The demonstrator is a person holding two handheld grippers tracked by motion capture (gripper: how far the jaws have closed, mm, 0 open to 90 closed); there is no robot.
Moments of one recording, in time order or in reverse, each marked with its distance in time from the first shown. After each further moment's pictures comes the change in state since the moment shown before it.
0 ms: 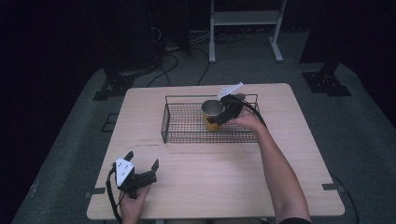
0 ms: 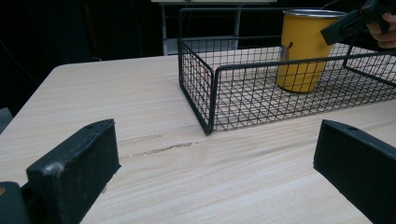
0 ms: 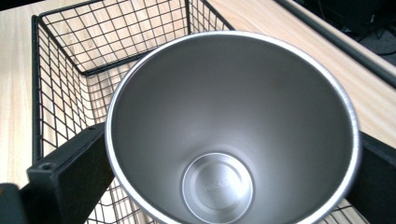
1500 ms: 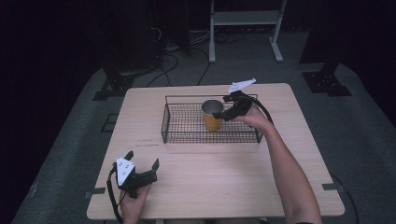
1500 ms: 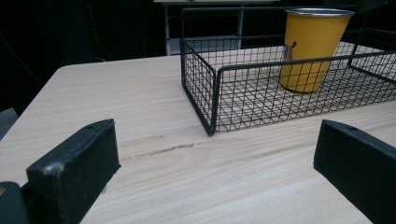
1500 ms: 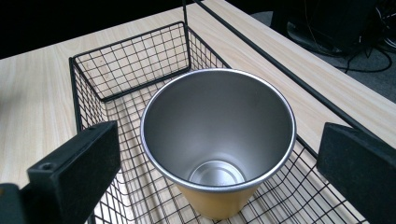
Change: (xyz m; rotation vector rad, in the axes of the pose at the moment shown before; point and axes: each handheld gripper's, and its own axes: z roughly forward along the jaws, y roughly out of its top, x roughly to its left) left arm -0.001 0.001 0.002 0.001 0.015 0.008; right arm -0.001 0.001 -0.037 -0.104 0.008 0.039
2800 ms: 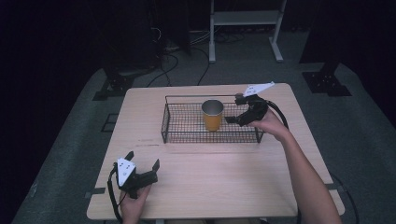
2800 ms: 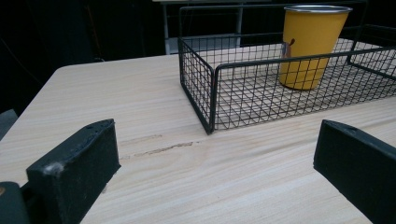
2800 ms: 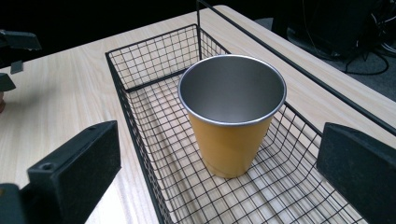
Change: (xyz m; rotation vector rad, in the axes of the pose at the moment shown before) left arm -0.001 0.000 -0.001 0.005 -0.003 0.014; right arm 0.013 -0.016 -0.054 -0.036 0.007 0.001
